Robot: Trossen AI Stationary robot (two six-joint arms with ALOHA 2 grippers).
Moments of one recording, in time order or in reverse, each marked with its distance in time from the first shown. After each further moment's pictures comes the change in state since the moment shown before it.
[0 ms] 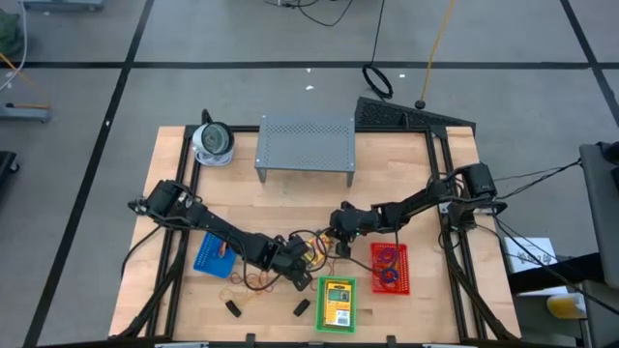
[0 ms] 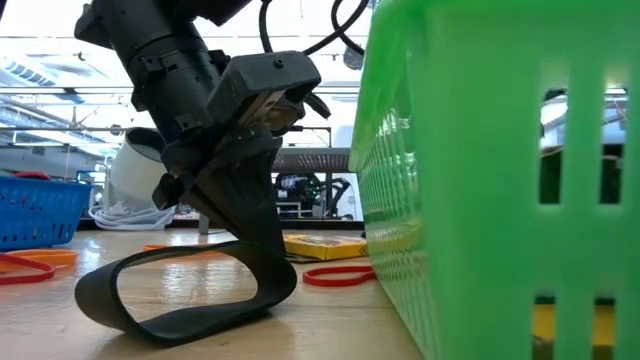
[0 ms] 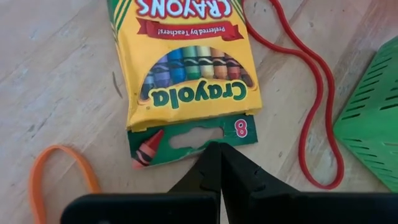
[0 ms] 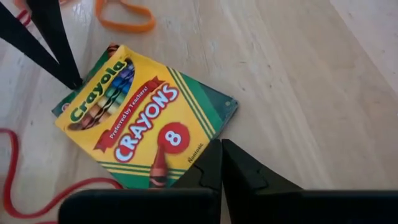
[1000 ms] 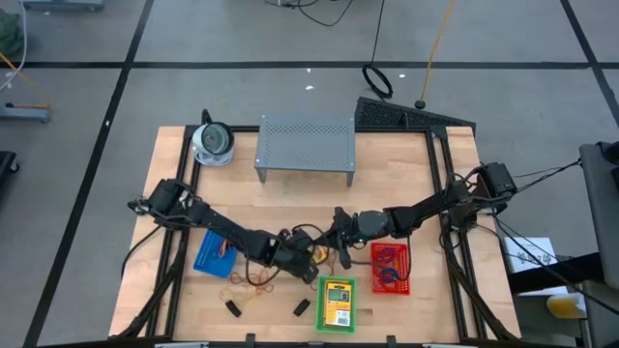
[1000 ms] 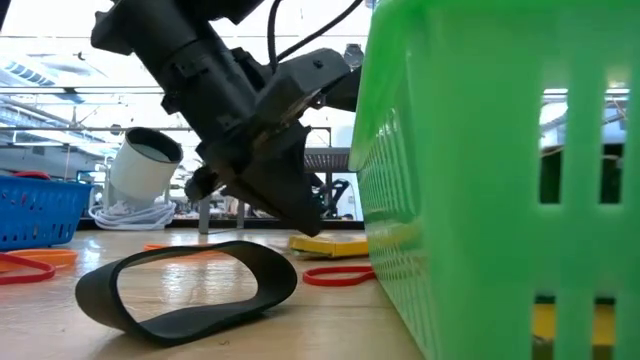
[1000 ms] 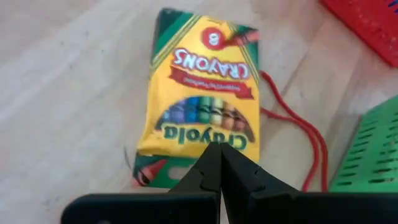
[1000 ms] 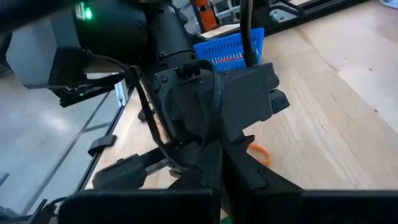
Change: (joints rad) left arm 0.032 0.002 0.000 0.109 -0.139 0.061; right arm 0.092 -0.153 0.000 0.295 0.020 0.078
